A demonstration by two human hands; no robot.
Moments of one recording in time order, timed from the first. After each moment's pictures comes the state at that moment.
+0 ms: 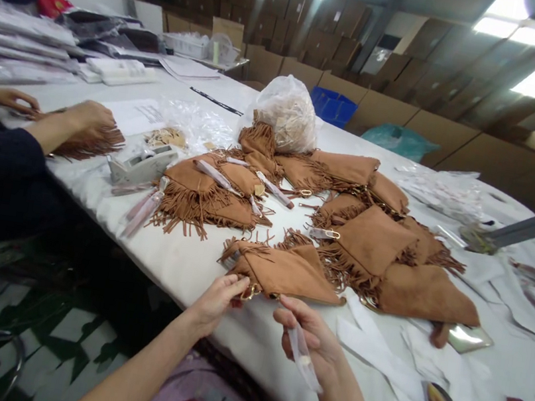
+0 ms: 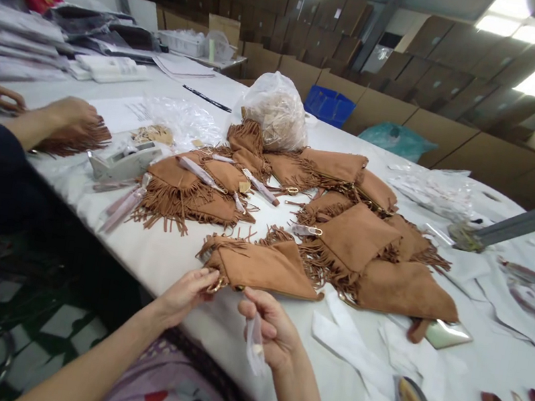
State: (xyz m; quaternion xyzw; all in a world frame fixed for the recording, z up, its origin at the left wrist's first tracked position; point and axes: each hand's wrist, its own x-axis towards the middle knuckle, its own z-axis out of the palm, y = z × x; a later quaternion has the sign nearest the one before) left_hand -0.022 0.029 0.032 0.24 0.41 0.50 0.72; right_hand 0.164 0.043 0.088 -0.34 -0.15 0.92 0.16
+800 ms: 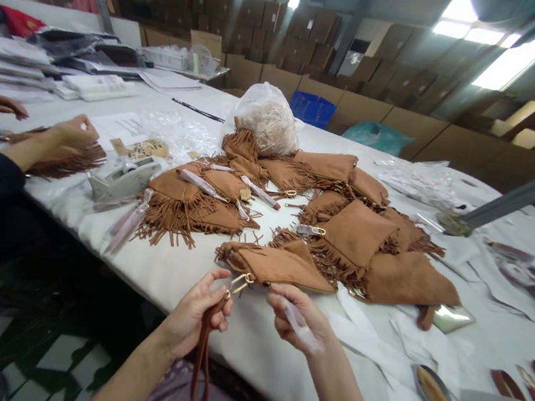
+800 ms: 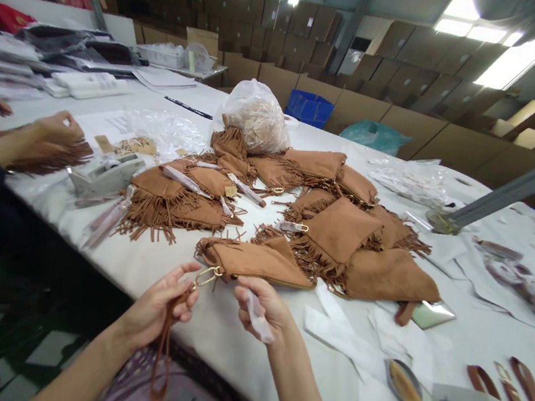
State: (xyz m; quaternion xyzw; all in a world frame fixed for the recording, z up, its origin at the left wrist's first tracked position) left_hand -0.037 0.002 0.073 0.24 0.33 0.50 0.76; right_hand 0.170 0.067 0.071 -0.32 -0.18 0.90 0.24
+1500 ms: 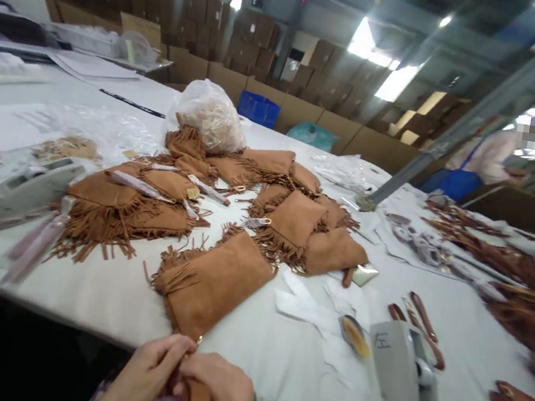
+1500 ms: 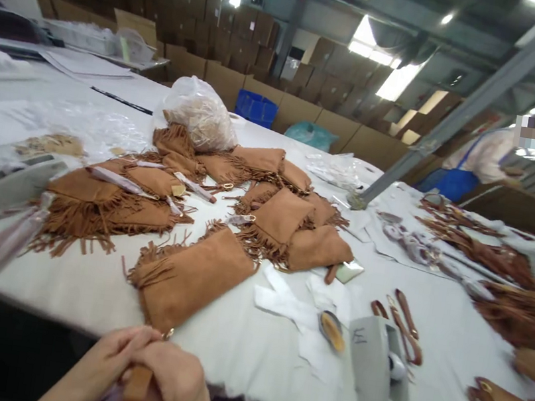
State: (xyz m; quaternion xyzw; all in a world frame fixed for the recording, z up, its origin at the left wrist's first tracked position) left_hand -0.014 -0.048 0.036 0.48 0.51 0.35 0.62; right_hand 0.148 -0.068 0.085 -0.34 -0.78 0.30 0.44
